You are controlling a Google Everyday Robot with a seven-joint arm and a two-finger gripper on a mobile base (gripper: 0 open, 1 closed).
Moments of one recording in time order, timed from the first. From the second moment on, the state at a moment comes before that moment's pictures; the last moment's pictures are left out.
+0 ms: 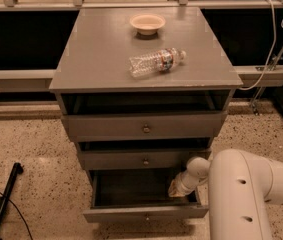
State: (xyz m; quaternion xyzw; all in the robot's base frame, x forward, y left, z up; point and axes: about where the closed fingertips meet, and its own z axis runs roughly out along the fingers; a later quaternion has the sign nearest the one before) arm 0.581 -0.157 0.207 -0.74 0.65 0.12 0.16
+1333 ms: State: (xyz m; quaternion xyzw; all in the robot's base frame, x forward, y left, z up) arm 0.576 -0.168 0.120 -0.71 0.67 0.19 0.13
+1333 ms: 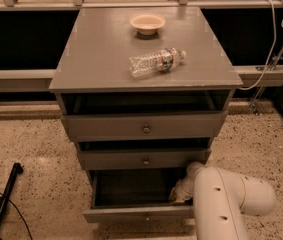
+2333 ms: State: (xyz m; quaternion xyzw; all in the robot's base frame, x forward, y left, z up) arm 0.513 -0.151 0.157 -0.70 0.66 0.26 0.12
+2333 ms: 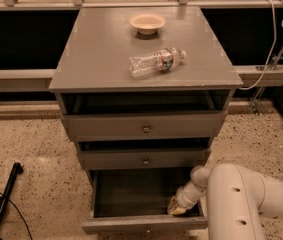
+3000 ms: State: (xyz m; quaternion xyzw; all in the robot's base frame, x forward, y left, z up) arm 0.472 -0.155 0.167 -0.68 0.66 0.30 0.12
